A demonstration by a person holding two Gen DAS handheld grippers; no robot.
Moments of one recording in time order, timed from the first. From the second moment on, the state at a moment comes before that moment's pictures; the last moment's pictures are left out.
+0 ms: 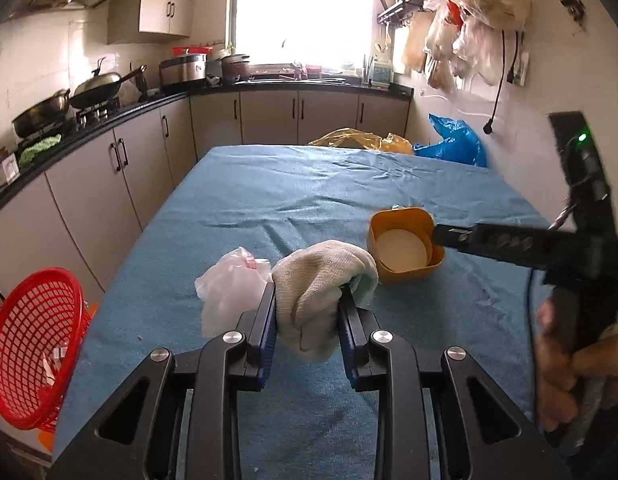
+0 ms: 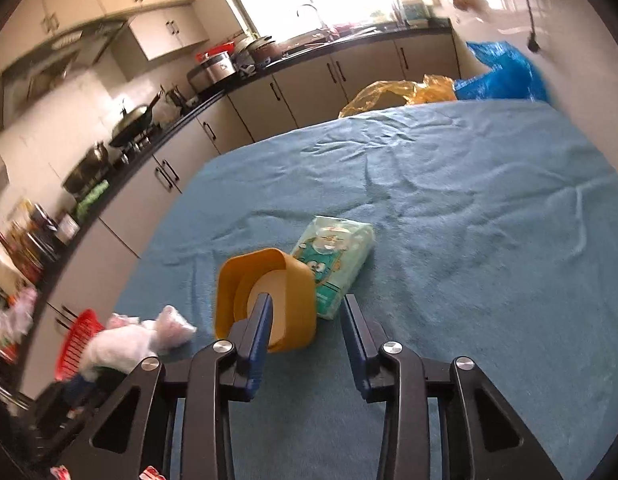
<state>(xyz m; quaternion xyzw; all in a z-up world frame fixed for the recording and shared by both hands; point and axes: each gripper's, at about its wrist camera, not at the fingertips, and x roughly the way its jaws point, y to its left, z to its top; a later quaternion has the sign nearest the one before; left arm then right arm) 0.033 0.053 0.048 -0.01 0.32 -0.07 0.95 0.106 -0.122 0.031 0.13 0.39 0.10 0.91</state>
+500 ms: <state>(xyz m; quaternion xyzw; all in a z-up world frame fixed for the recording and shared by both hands) 0.025 0.053 0.050 0.00 0.30 -0.06 0.95 0.078 -0.124 0.037 0.11 0.38 0.09 0.91</state>
